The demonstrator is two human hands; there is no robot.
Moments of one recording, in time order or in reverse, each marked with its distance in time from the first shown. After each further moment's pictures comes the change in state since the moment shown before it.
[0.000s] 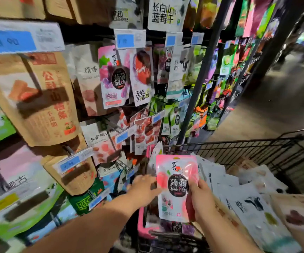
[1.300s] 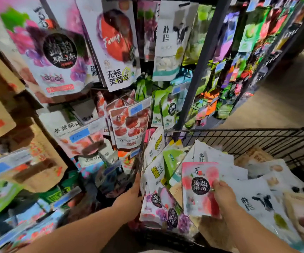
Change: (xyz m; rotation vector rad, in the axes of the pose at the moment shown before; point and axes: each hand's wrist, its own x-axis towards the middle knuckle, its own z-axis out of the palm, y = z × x) left_hand 0.092 0.032 0.081 -0.196 0.070 -0.211; right_hand 0.231 0.049 -0.116 -0.493 0.037 0.147
